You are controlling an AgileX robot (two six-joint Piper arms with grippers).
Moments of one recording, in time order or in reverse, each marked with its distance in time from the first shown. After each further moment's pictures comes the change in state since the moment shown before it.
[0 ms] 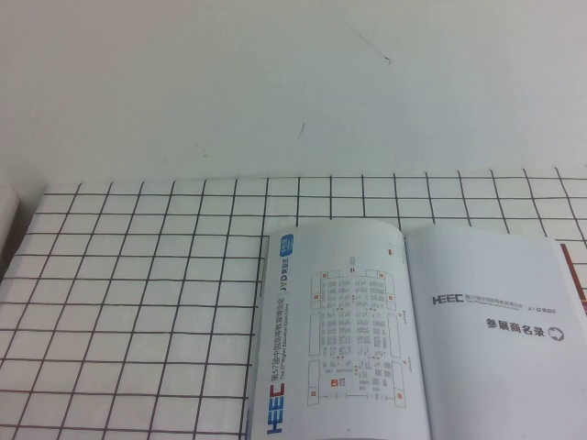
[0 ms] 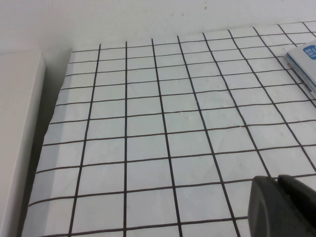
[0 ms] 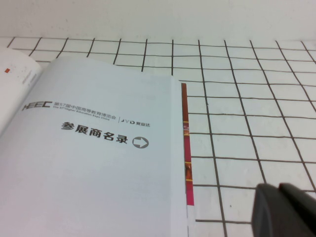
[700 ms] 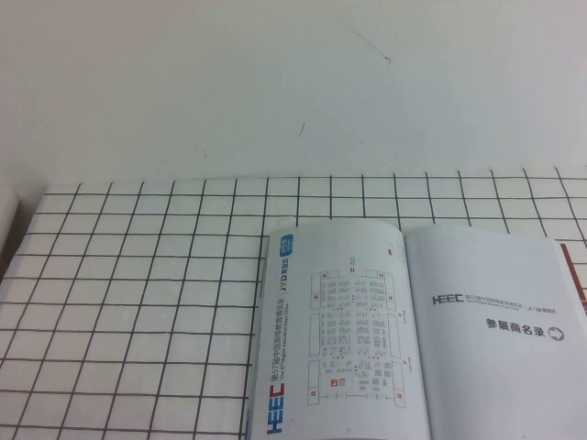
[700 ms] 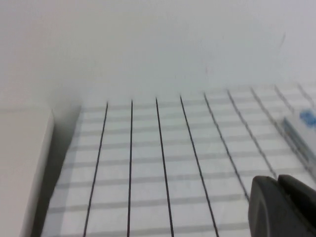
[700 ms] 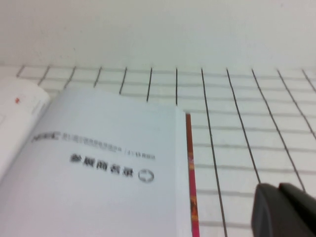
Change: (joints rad) right arm 0.000 0.000 0.010 0.000 -0.093 0.000; left arm 0.000 0.000 0.006 -0.069 -0.184 0.041
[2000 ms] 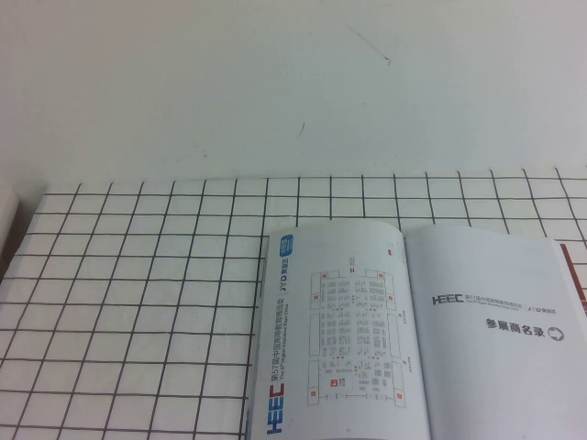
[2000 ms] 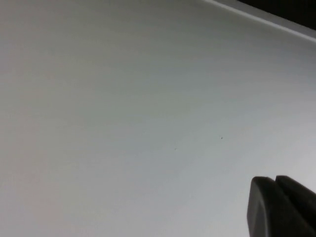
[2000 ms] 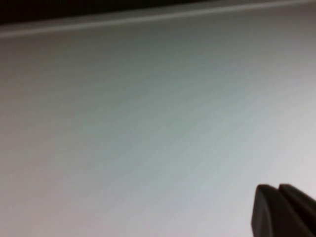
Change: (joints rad) right arm 0.000 0.086 -0.643 0.065 -0.719 0.029; left arm 0.000 -0.002 -0.595 0.089 -0.531 -0.371
